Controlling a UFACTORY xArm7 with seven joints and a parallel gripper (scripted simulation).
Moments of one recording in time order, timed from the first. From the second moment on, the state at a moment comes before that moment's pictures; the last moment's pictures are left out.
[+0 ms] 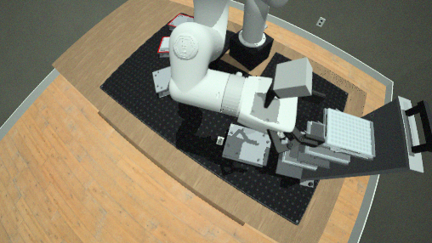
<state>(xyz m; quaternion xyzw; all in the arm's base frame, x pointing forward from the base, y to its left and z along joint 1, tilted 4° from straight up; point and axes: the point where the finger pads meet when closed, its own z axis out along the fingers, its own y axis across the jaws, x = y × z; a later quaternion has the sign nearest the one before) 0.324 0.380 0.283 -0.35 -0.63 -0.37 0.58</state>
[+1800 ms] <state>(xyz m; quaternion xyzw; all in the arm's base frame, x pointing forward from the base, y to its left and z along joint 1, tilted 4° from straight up) 0.340 0.353 0.254 -0.35 -0.63 -0.37 0.58</state>
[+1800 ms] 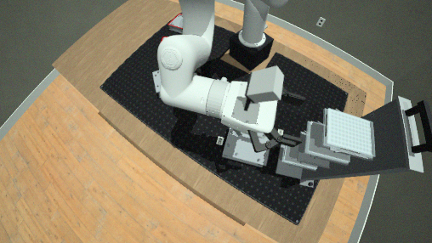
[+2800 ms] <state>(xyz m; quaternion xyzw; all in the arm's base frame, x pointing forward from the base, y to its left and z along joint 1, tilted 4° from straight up) 0.337 0.365 0.205 -0.35 -0.63 -0.38 0.58</state>
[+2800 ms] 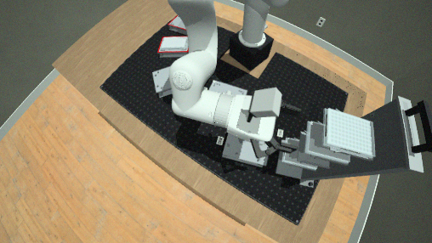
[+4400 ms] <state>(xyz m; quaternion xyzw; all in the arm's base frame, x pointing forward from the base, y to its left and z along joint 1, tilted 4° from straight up) 0.329 0.380 0.205 -0.35 -0.63 -0.37 0.58</state>
